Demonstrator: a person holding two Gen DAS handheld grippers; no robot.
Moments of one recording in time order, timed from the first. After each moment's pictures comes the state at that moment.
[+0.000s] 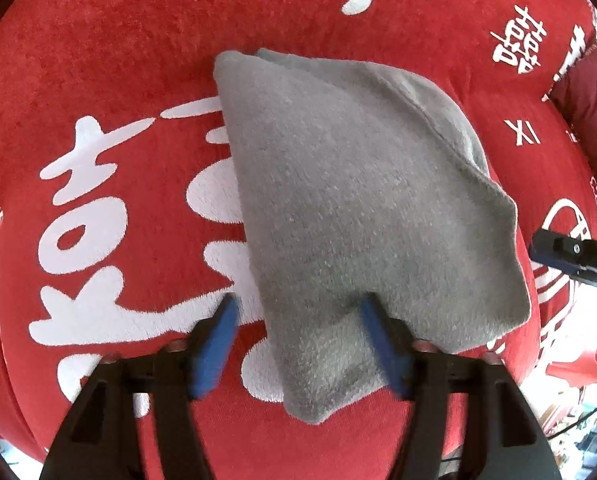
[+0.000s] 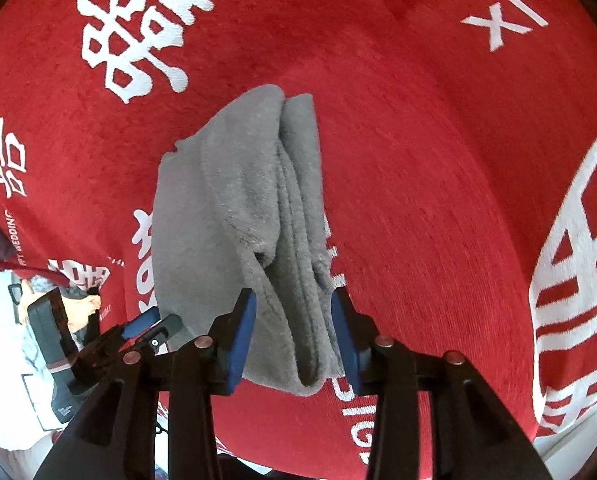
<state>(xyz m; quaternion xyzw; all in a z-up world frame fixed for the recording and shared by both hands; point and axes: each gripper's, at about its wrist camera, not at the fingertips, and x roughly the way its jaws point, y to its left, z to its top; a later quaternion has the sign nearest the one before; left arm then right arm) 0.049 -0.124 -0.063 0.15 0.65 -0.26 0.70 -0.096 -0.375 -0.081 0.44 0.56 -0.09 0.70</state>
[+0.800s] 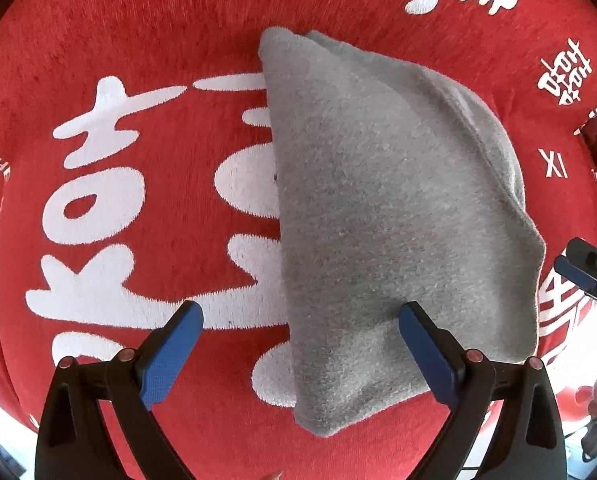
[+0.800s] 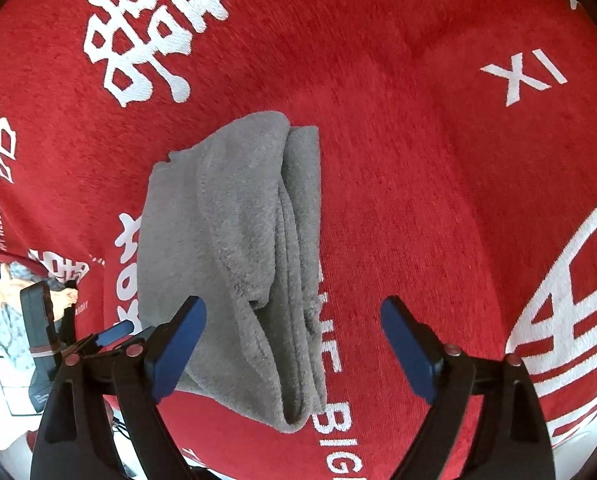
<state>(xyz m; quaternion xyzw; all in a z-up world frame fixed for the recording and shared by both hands) 0.069 -0.119 -0.079 0.12 0.69 -0.20 0.69 -0.069 -0.386 -0.079 0.38 0.58 -0.09 0.72</state>
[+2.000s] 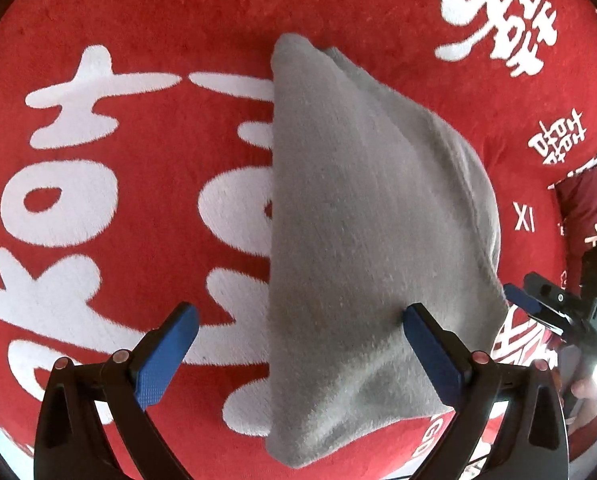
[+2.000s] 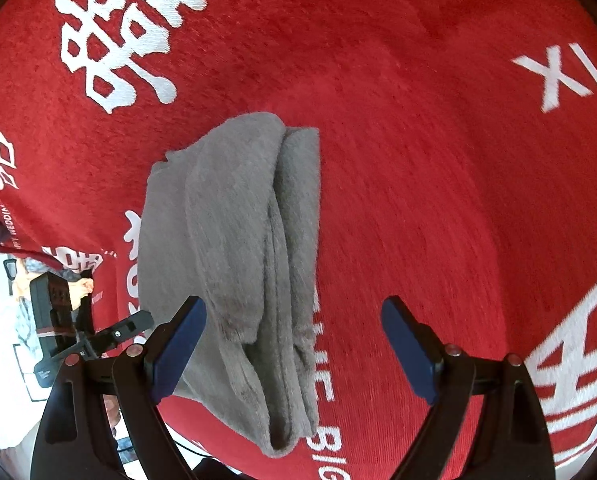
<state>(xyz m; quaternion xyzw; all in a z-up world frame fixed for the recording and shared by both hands) 0.114 -0.114 -0.097 -0.01 0.71 -0.22 0.67 -0.040 -0.415 -0.100 0.41 0.59 -0.04 0.70</state>
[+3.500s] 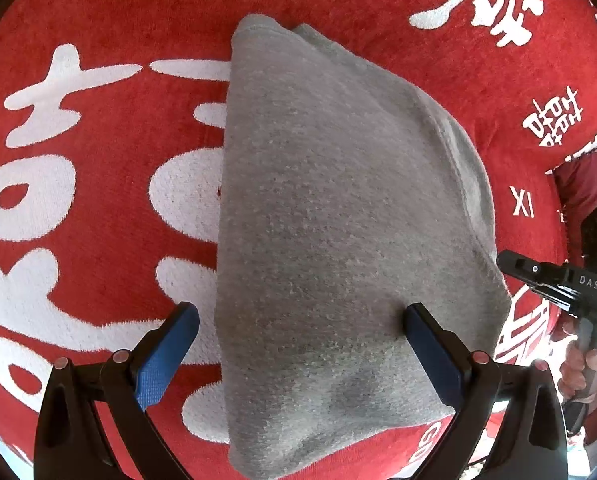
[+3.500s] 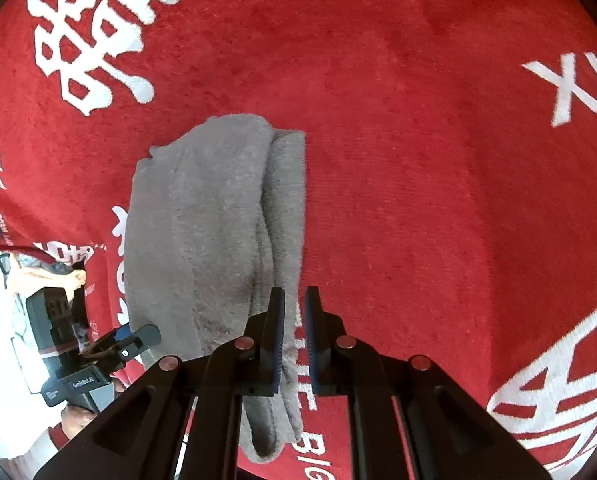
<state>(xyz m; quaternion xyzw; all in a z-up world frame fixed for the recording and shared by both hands) 0.094 -0.136 -0.111 0.01 0.71 -0.23 0.66 -0.026 -0.425 -0.114 0.40 0.62 -0.05 0.67</state>
